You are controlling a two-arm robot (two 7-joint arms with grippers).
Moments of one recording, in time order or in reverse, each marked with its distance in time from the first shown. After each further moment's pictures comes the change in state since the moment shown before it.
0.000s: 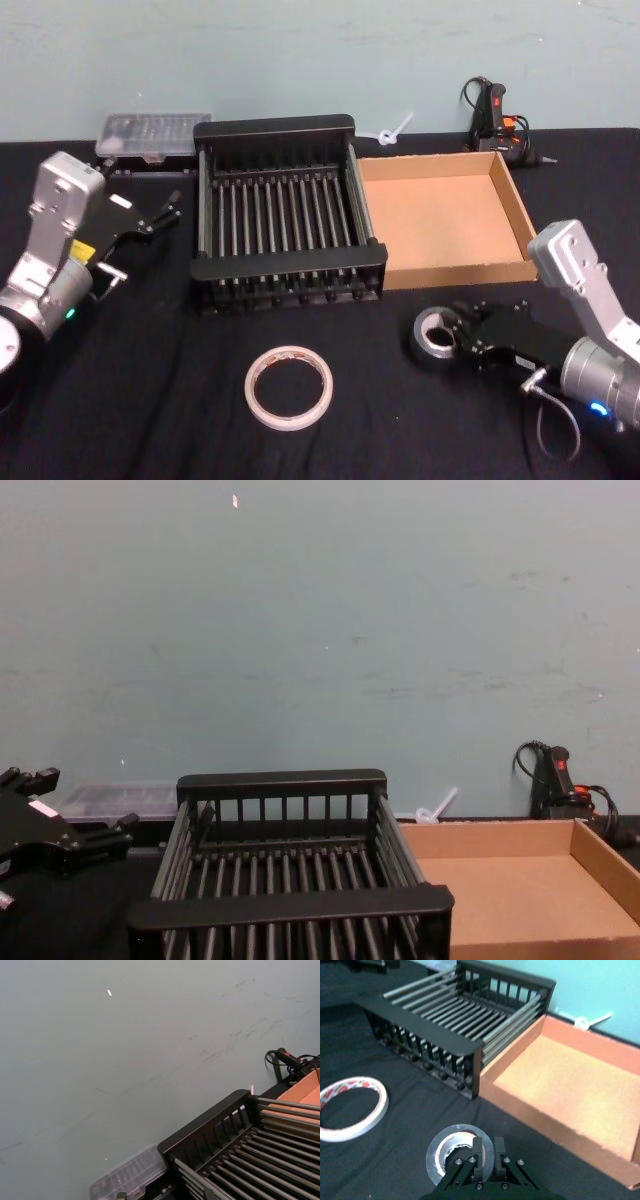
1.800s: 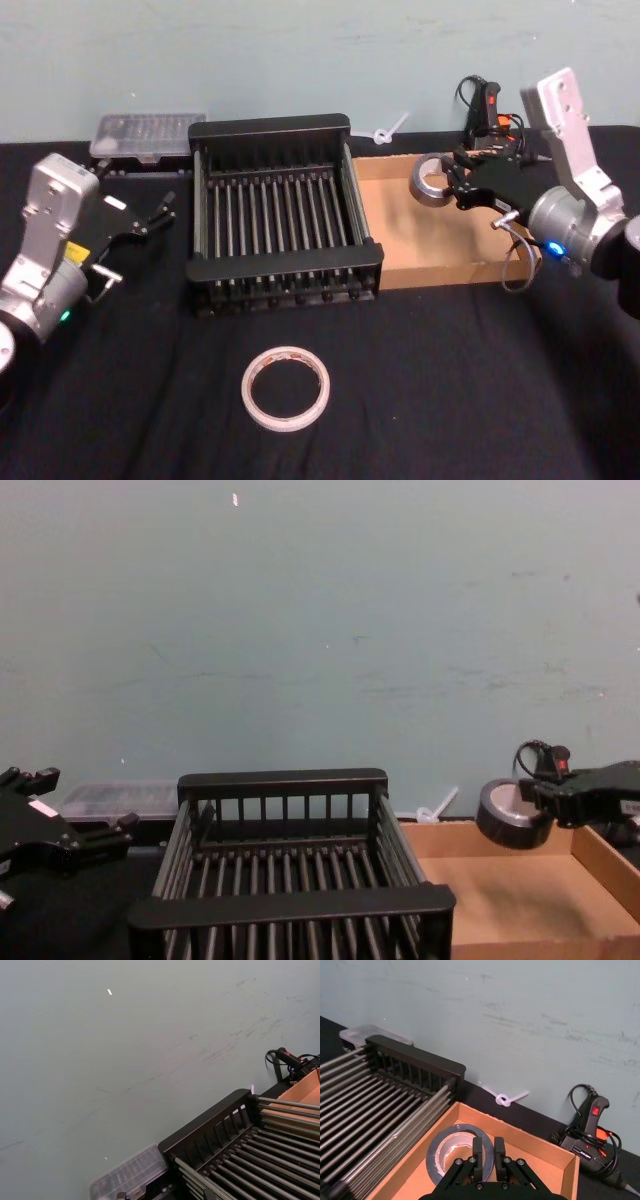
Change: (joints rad) left arm 0.000 0.000 0.000 0.000 0.000 0.000 0.000; right arm 0.413 -0.213 0.015 0.387 -0.085 -0.071 -0.030
